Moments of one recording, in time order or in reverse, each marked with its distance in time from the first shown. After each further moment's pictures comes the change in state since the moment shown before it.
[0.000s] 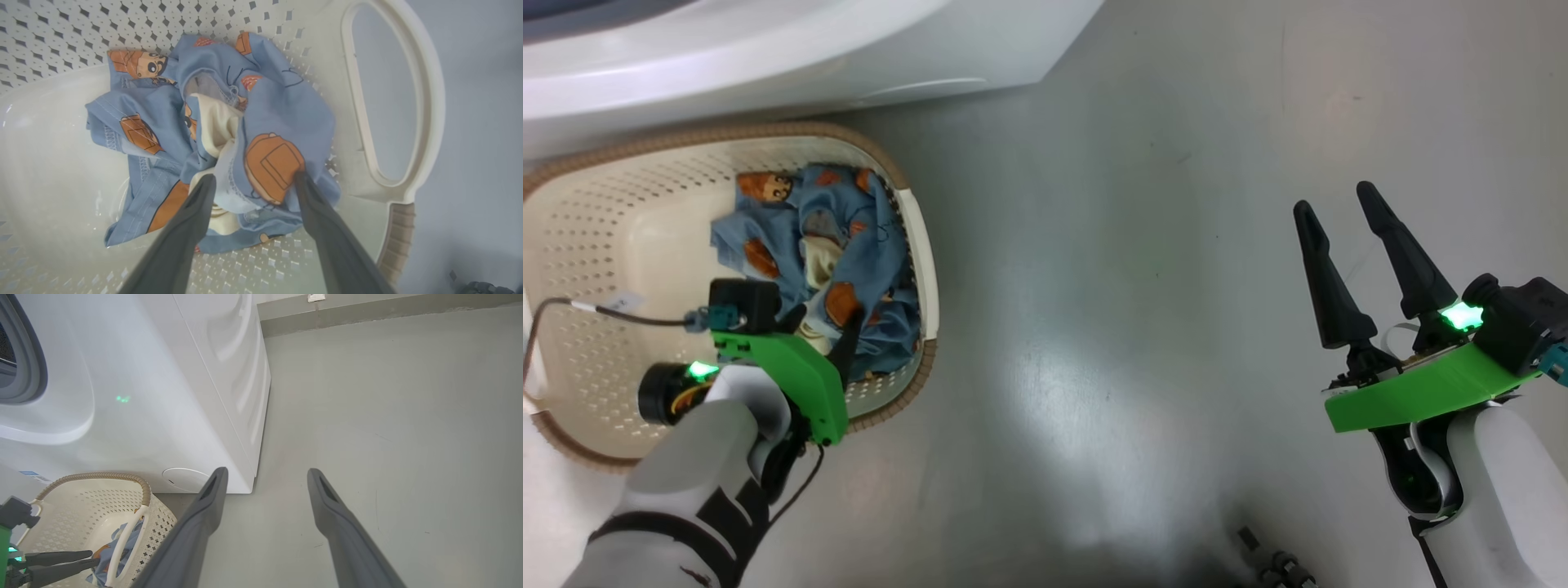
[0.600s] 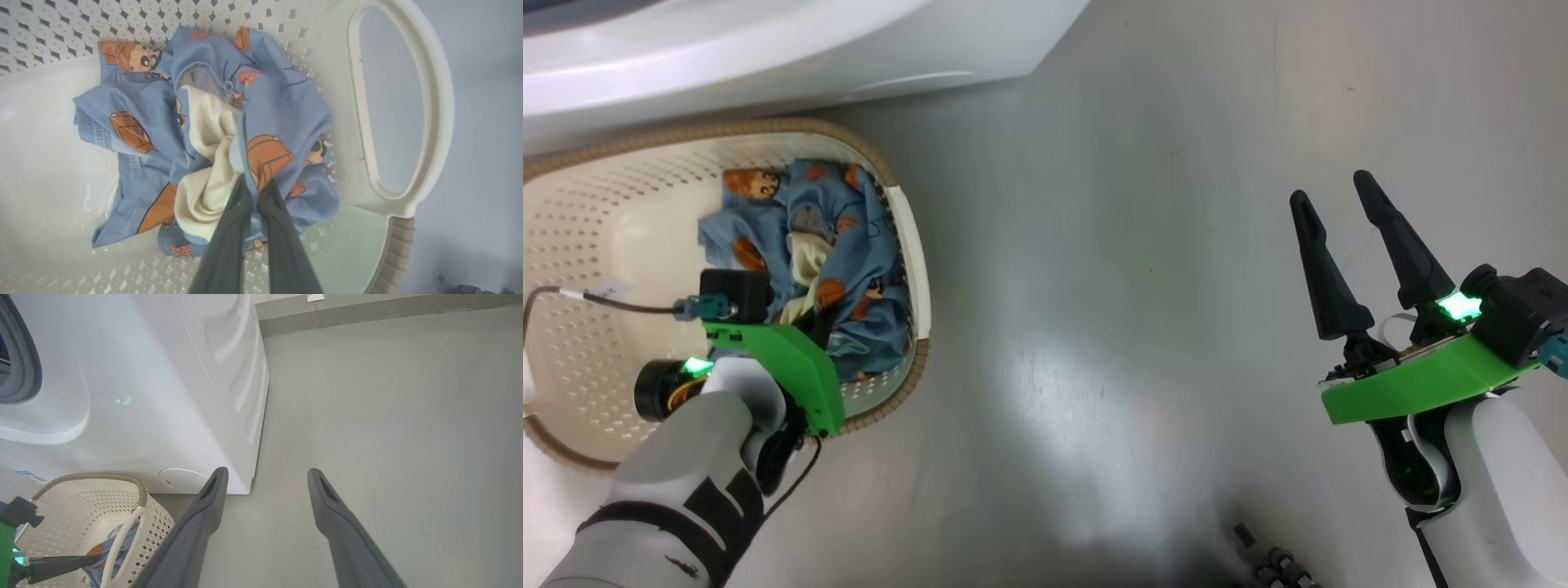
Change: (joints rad) left arm -0.041 0.039 -0.156 -0.036 -0.194 0.000 0.015; right arm -0.019 0.003 0.007 -0.001 -0.001 0.000 0.000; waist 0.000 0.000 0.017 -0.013
